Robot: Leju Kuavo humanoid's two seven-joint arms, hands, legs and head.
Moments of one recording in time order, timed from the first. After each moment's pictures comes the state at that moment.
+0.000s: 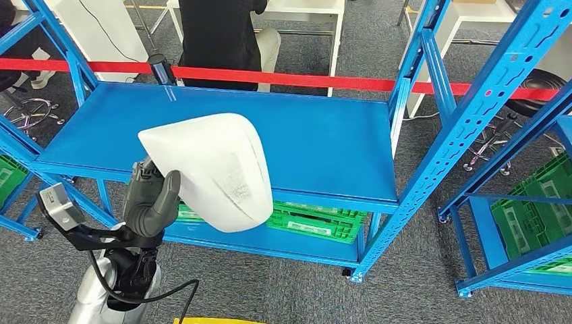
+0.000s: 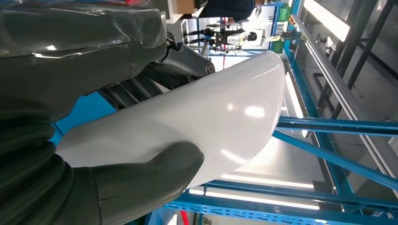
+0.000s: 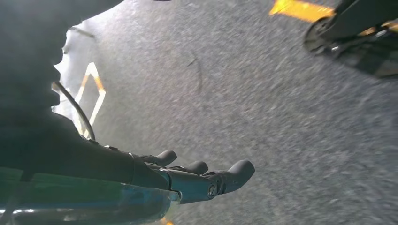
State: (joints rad) left arm -0.06 0.02 -0.28 -1.77 0.41 -0.25 -0.24; right arm -0.14 -0.16 1.41 -0.24 -0.84 -0.17 0.15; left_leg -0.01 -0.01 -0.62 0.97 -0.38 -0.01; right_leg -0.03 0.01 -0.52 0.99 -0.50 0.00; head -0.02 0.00
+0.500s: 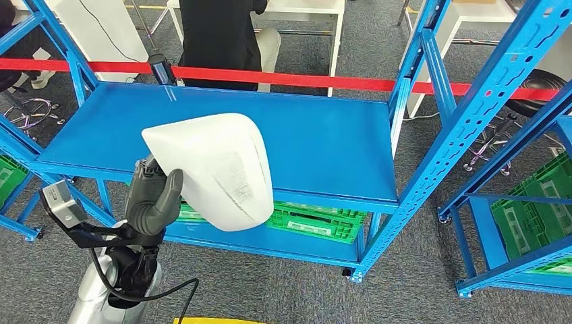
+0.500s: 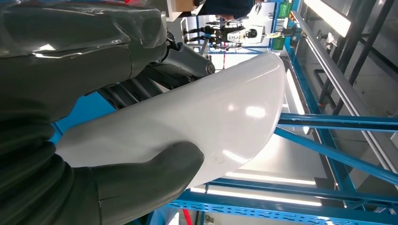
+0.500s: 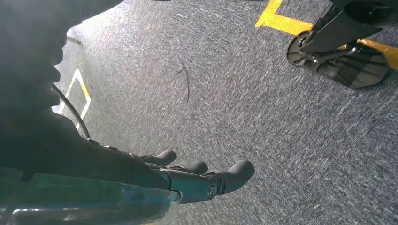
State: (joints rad) left arm -0.08 0.03 -0.29 -1.77 0.41 -0.25 -0.24; right arm -0.13 -0.15 1.37 -0.24 -0.83 -0.16 0.11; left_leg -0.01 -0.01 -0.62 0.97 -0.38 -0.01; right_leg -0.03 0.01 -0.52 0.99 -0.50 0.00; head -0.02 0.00
